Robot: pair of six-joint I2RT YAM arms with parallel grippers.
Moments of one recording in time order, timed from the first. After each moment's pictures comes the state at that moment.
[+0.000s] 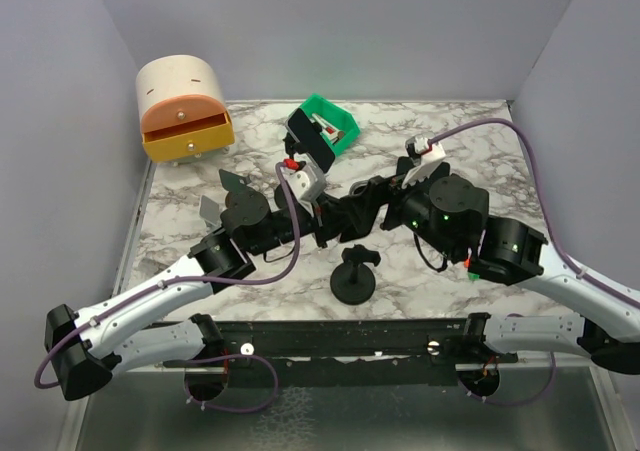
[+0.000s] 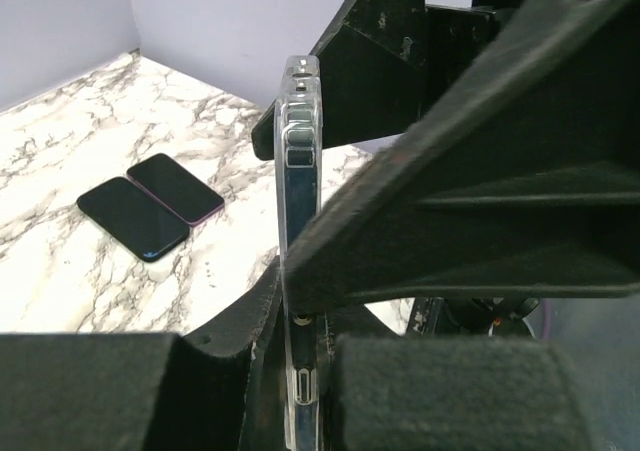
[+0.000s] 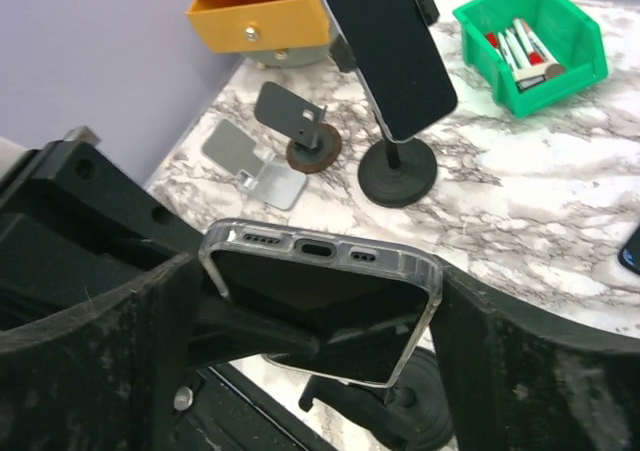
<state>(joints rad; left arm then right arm) -0.94 0.99 0.87 0.19 0.22 -0.22 1.14 1.04 1.29 -0.49 0.48 0.42</state>
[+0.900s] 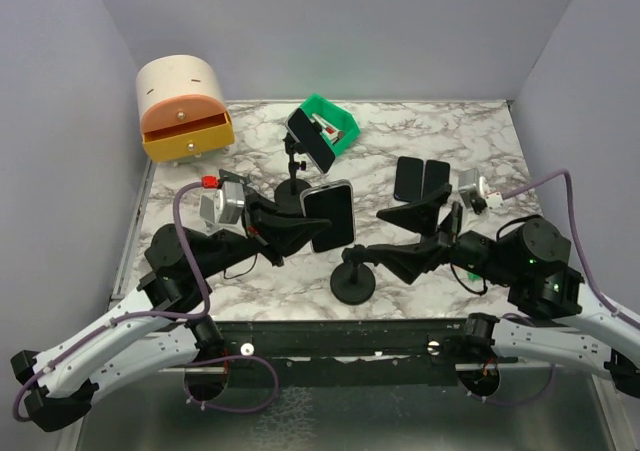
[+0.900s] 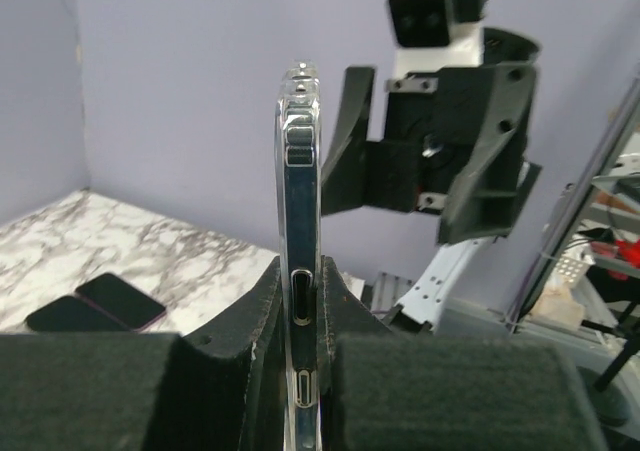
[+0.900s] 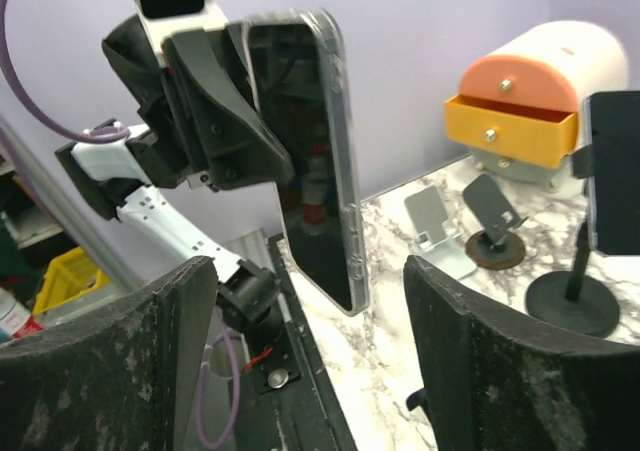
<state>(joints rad) -0.94 0.68 0.80 0.27 0.27 -0.34 1.14 0.66 0.97 -0.08 -0.04 0.26</state>
